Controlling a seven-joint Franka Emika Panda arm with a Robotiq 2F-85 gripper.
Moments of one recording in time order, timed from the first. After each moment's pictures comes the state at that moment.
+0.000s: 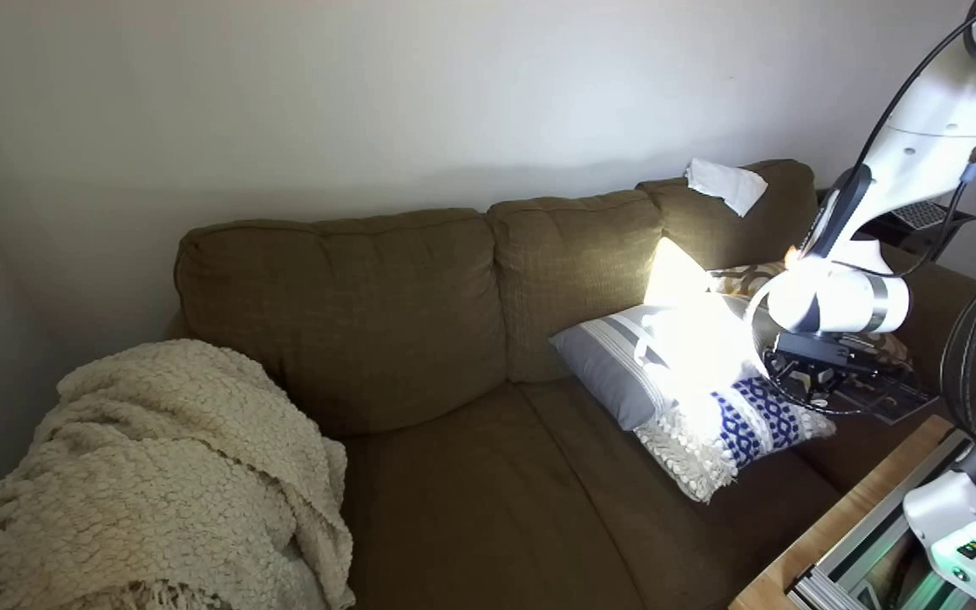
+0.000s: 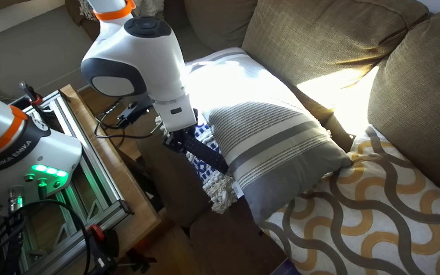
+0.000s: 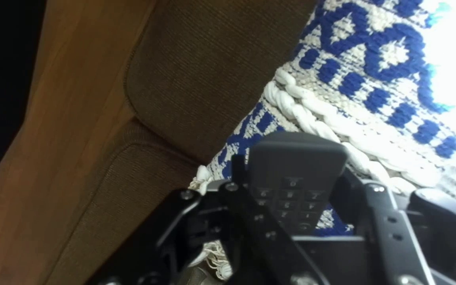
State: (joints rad) arm -0.06 0.46 -0.23 -2.74 0.39 3.09 0.43
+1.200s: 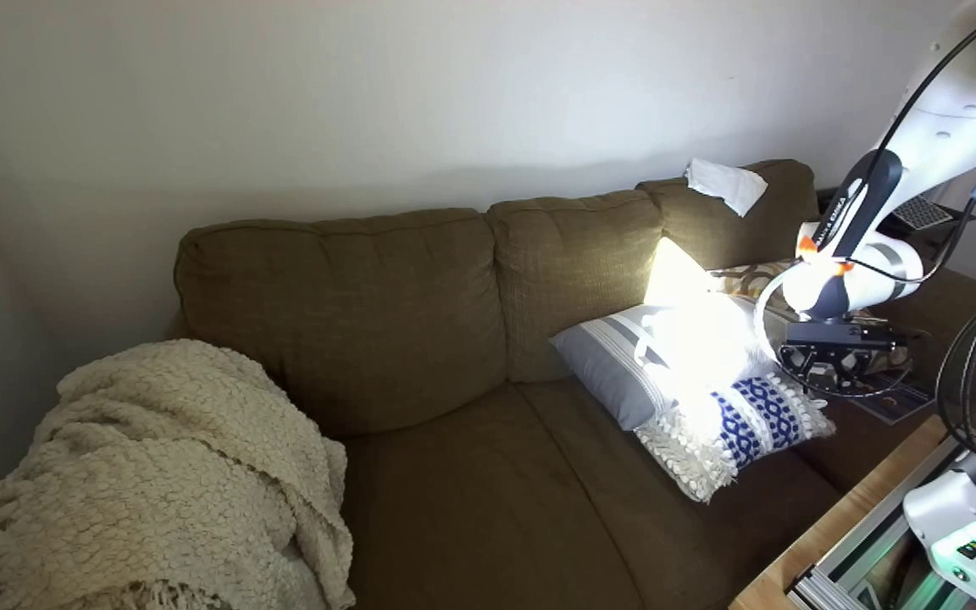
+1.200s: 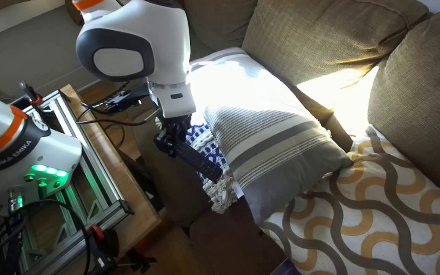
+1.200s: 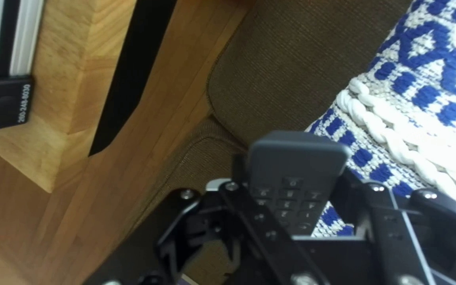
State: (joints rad) arm 0.35 0.39 -0.67 -2.74 0.05 2.77 0.69
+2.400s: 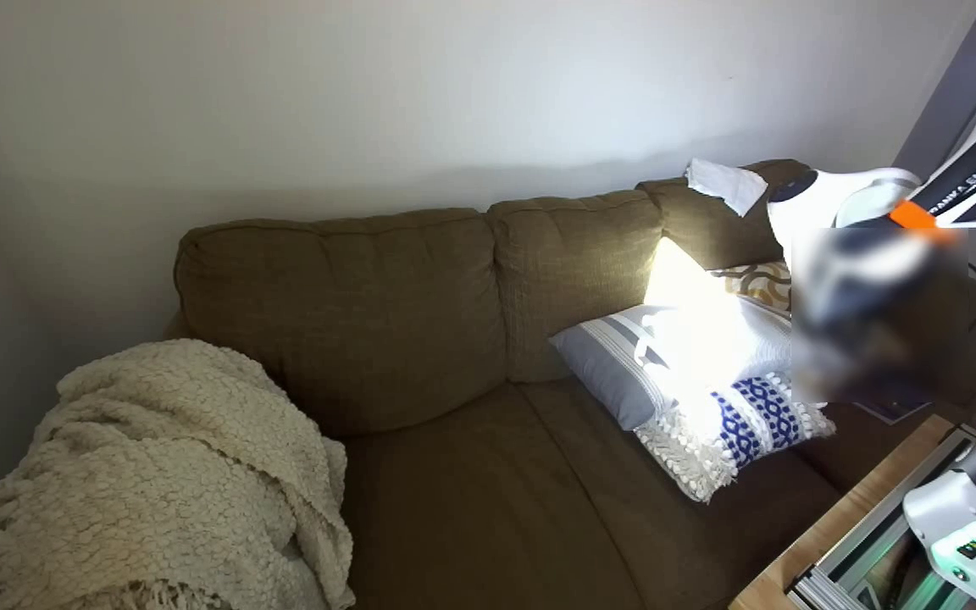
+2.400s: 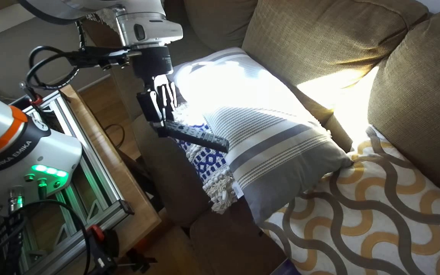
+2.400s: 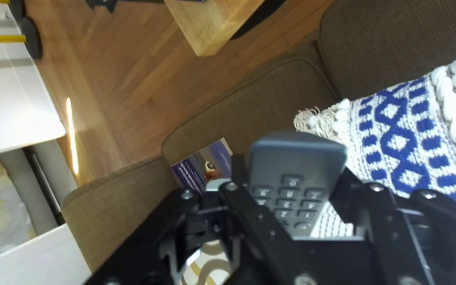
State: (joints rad) arm 0.13 -0.03 -0.37 -2.74 -0.86 2.23 1.13
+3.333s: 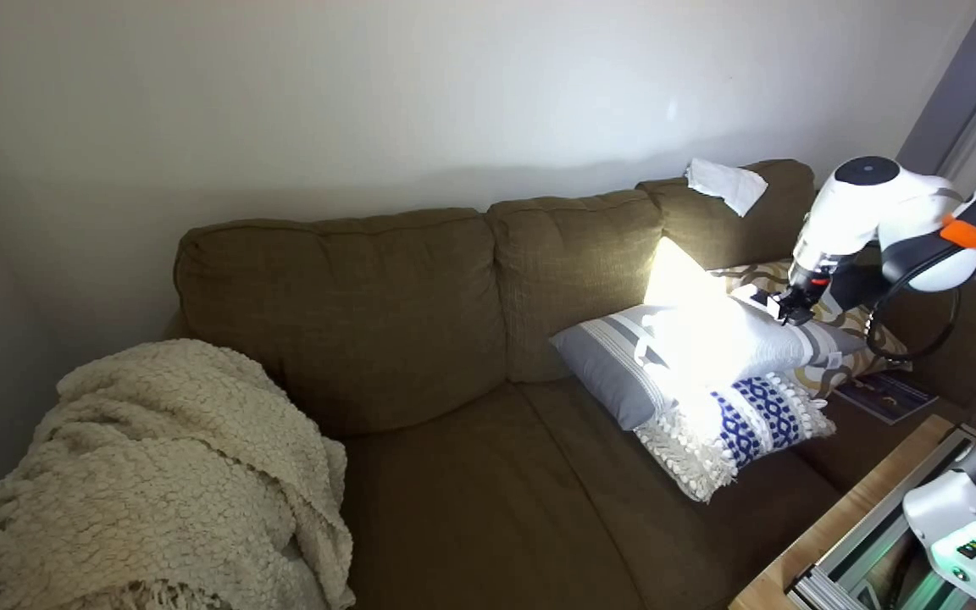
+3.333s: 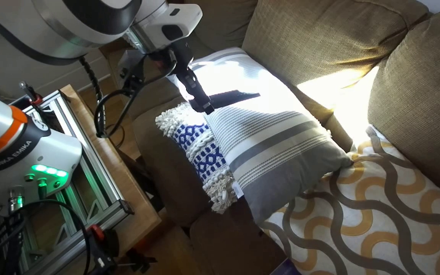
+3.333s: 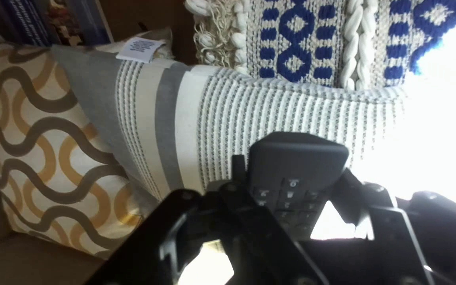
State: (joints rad) arm -0.16 0.01 -0.33 -2.74 -1.22 2.89 0.85
